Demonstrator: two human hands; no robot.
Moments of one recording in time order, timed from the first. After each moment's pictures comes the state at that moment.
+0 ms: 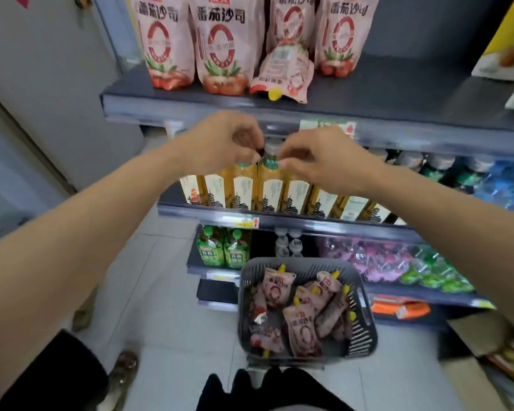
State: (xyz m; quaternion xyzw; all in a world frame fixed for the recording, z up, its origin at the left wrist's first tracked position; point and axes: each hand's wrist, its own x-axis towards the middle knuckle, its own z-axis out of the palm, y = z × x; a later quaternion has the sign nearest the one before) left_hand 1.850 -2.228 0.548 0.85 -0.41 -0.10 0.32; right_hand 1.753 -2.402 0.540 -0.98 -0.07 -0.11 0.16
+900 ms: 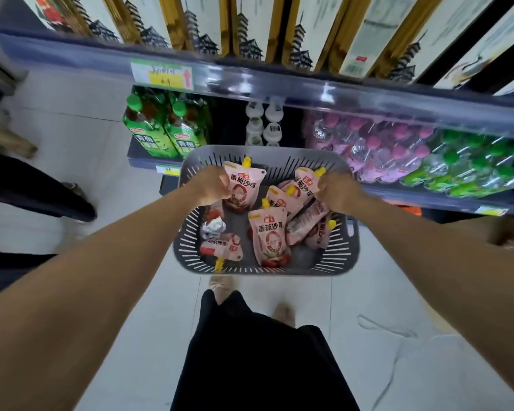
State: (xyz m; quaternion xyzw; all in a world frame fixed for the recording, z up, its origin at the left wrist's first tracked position) left_hand 1.796 -2.309 0.143 0.89 -0.16 -0.36 0.24; right_hand 1.682 -2.545 0.151 -0.92 0.21 0.28 0.16
